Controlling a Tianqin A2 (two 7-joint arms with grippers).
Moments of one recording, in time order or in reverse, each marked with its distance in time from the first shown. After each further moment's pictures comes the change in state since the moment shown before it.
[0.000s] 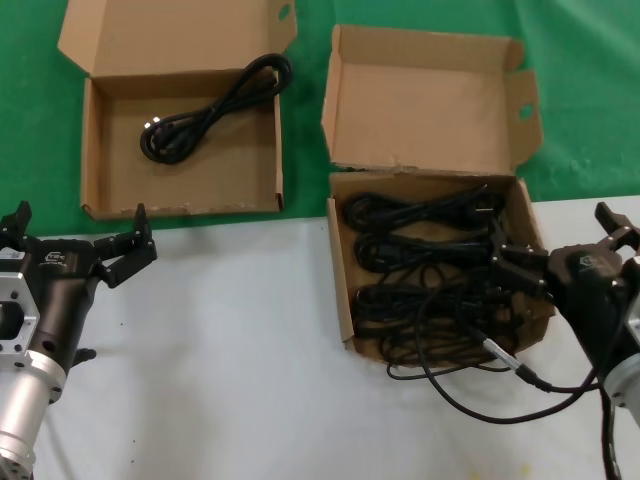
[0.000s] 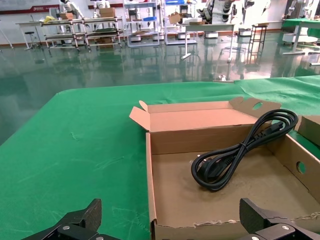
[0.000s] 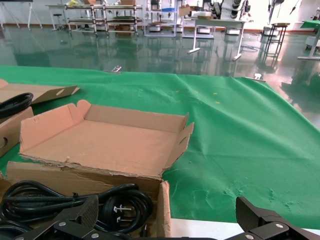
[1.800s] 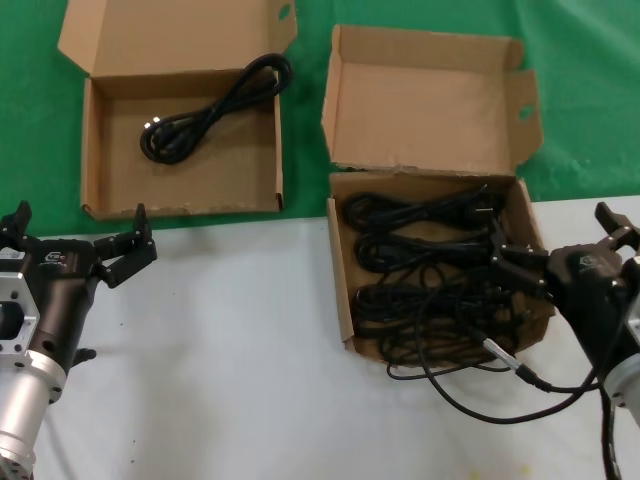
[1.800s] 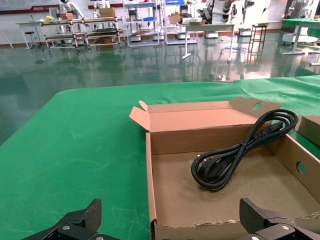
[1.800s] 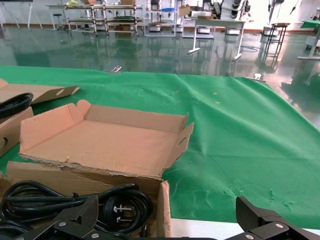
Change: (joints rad) left arm 0.000 0.000 0.000 0.000 0.000 0.000 0.000; right arm 0.000 0.000 0.000 0.000 0.000 0.000 0.000
